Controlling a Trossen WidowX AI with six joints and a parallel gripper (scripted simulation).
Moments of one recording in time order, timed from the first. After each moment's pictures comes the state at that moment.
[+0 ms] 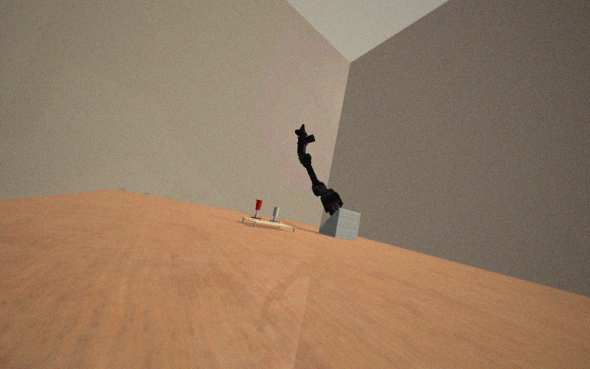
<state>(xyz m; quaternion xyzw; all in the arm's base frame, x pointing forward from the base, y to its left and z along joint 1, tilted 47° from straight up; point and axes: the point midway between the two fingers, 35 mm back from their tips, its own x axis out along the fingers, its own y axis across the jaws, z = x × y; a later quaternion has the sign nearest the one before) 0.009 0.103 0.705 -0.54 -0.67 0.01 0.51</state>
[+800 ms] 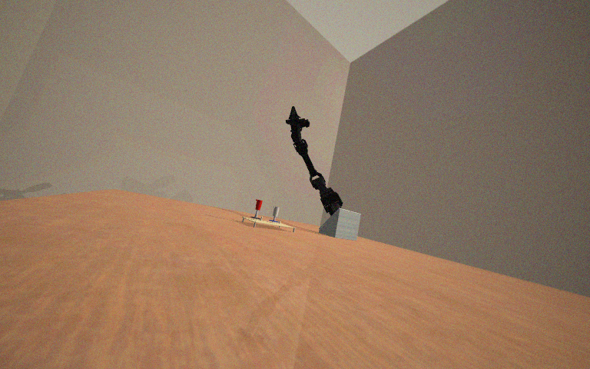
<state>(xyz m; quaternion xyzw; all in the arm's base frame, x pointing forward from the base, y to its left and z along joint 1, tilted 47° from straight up) 0.157 0.190 0.630 -0.50 -0.45 0.25 0.70</state>
